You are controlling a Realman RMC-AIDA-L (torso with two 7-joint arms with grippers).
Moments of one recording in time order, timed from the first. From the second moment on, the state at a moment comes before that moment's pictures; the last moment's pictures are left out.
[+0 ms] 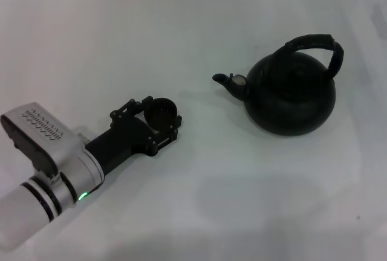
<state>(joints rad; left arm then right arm) -0.34 -2.08 -0.50 -0.32 -0.48 -0.96 2.81 0.46 2.02 -1.30 -0.18 -0.10 -0.94 0.54</state>
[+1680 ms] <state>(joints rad) -0.22 -2.08 -0.52 -0.15 -1.34 -1.25 2.74 -0.04 1.82 -1.55 -0.98 -0.72 -0.77 1.38</state>
